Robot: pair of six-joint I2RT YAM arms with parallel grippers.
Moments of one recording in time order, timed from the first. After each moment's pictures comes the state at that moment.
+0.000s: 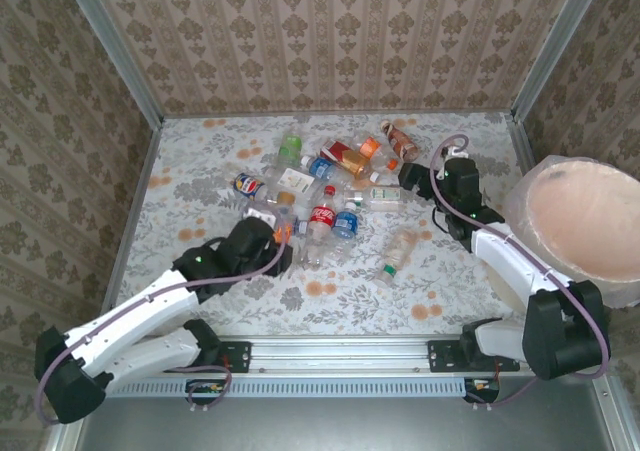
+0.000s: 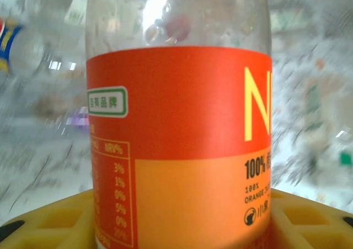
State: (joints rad) left arm -0.80 0.94 0.78 -0.52 -0.11 -0.44; right arm 0.21 1.25 0.79 0.04 -0.06 0.49
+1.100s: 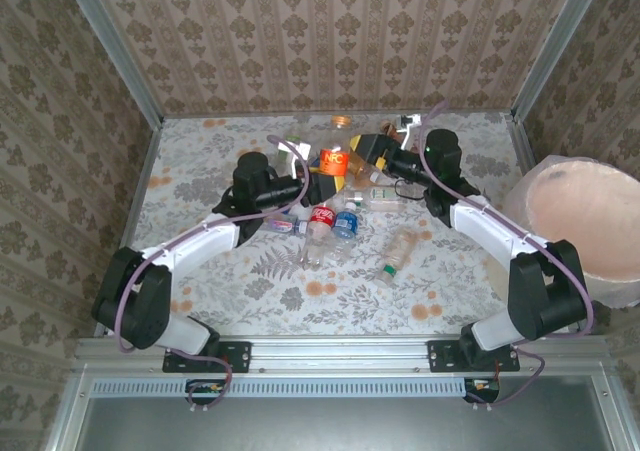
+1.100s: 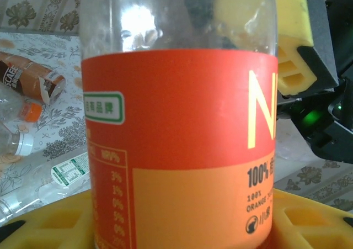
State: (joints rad) left arm -0.58 1.45 0.87 0.47 0.73 -0.62; right arm 0.30 1.46 0.96 0.42 -0.64 0.91
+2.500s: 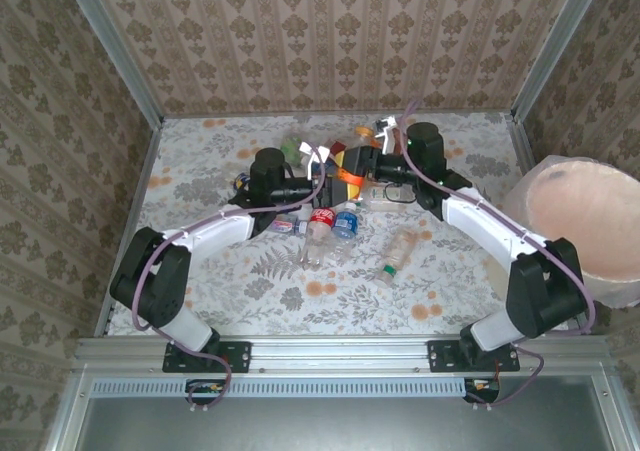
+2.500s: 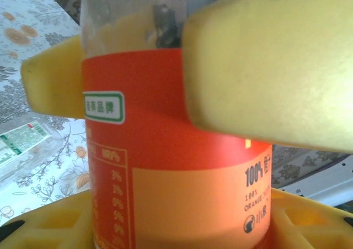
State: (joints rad) left arm -0.62 1.58 0.96 0.47 0.90 -0.67; right arm 0.37 1.45 1.12 0.03 -0.64 0.67
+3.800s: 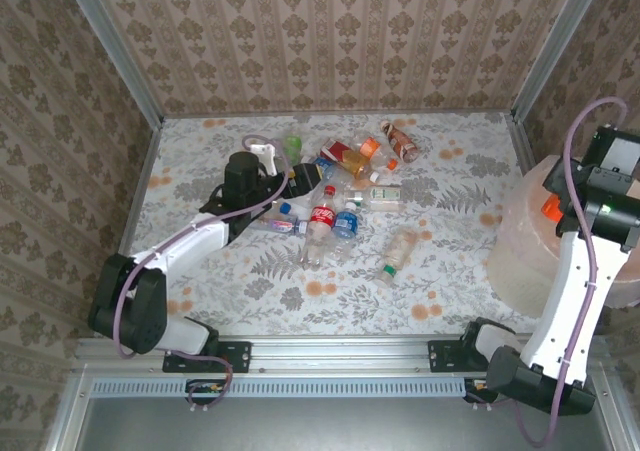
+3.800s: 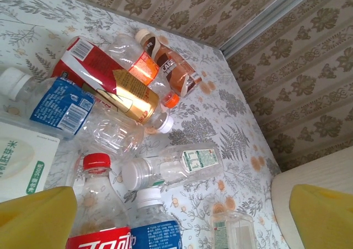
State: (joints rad) left arm -0.48 1.39 0.86 0.18 0.38 -0.63; right arm -0.48 1.08 1.52 -1.18 0.21 0.13
